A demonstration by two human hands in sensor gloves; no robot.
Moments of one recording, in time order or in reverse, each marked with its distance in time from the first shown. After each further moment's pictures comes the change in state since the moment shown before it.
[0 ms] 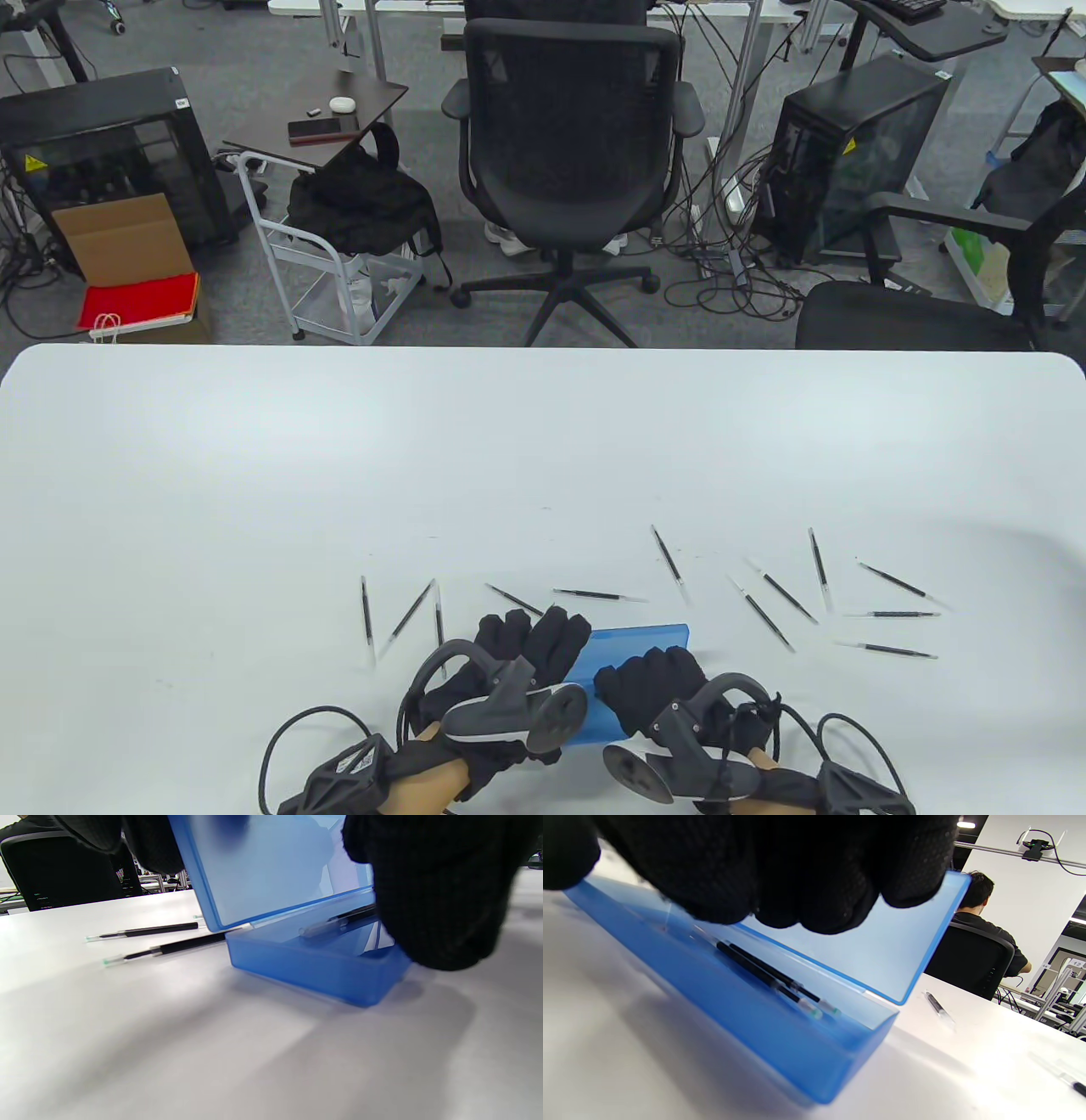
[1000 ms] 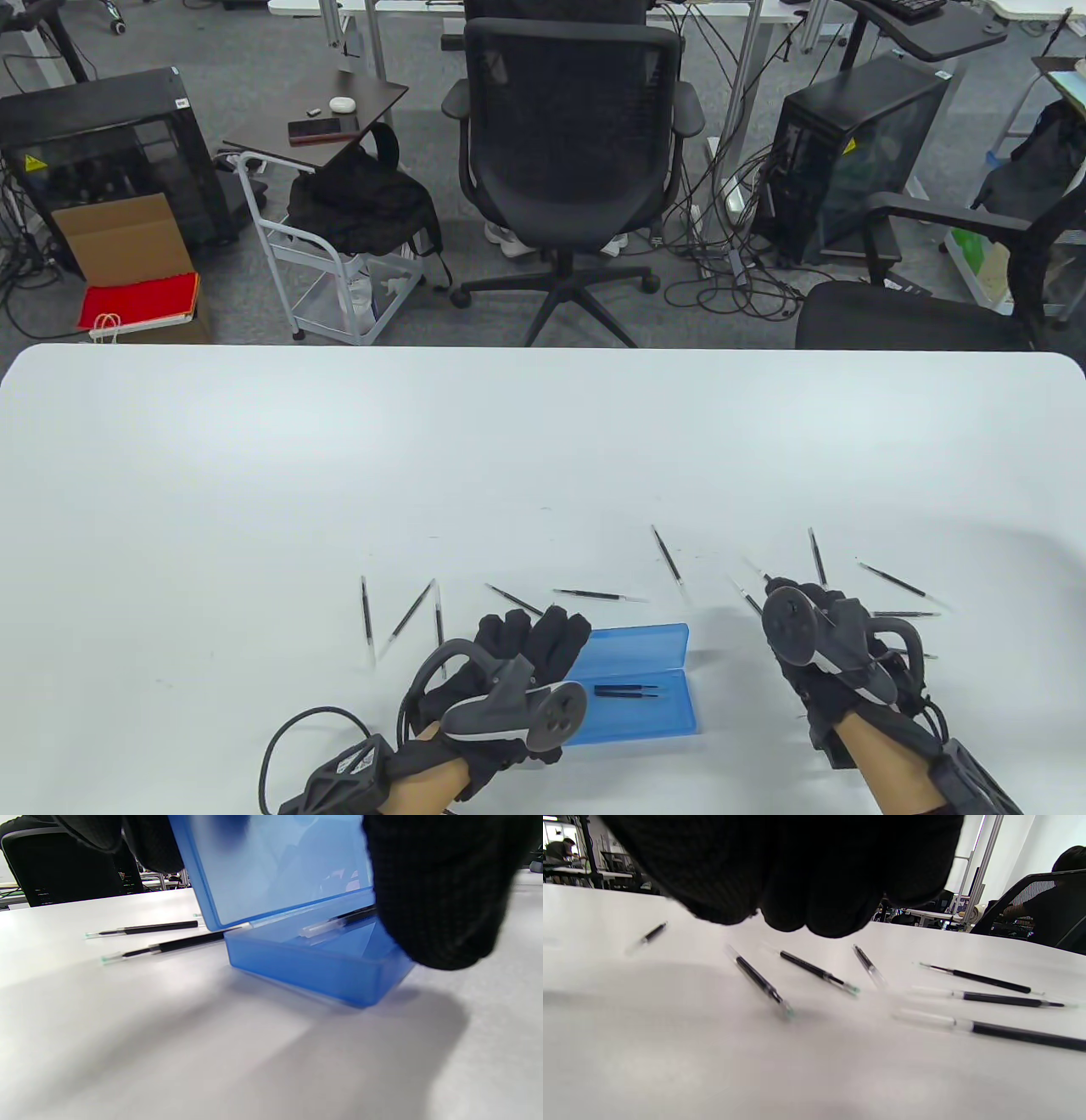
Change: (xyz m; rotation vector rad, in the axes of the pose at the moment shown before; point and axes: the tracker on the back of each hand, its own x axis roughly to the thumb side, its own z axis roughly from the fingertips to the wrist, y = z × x) left_hand 0.000 0.000 0.000 -0.004 0.003 0.016; right_hand -0.161 0.042 0.027 0.236 0.652 -0.166
